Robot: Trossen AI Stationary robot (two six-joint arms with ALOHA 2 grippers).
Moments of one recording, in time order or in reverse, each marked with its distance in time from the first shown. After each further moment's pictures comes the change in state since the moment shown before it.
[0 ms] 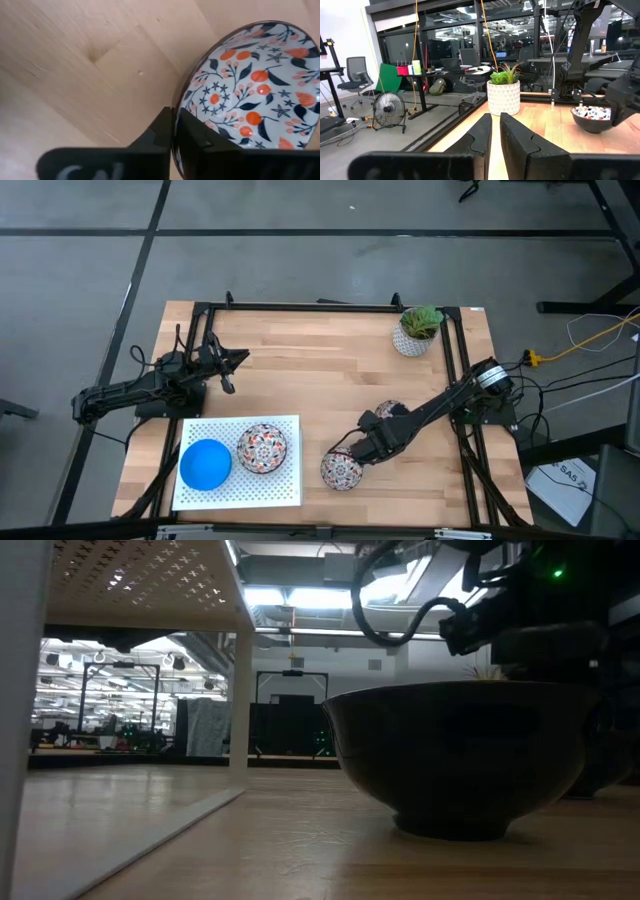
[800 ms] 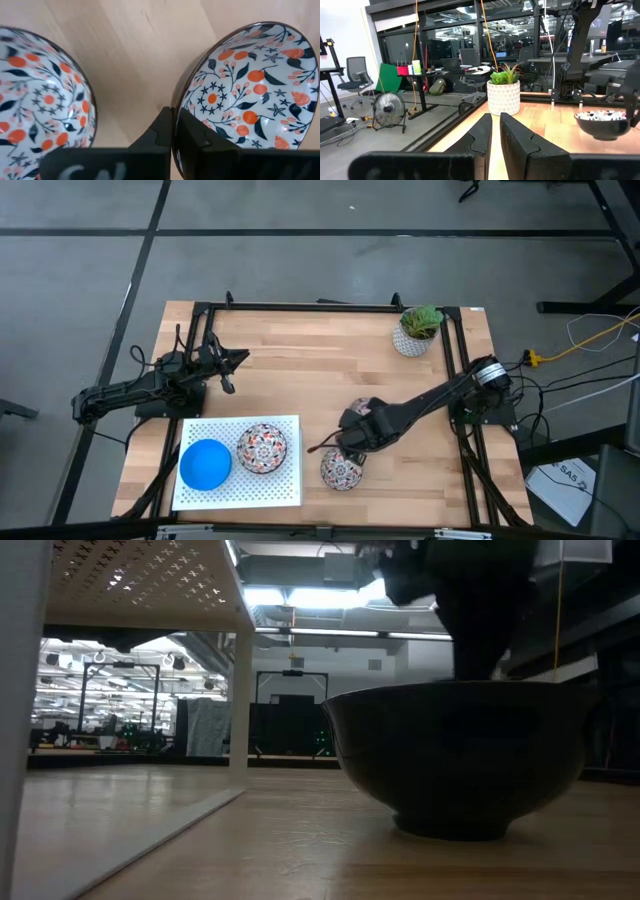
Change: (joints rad) left arm 0.000 0.000 0.000 0.000 0.000 0.000; right arm -0.061 -0.009 0.162 0.078 0.024 -0.300
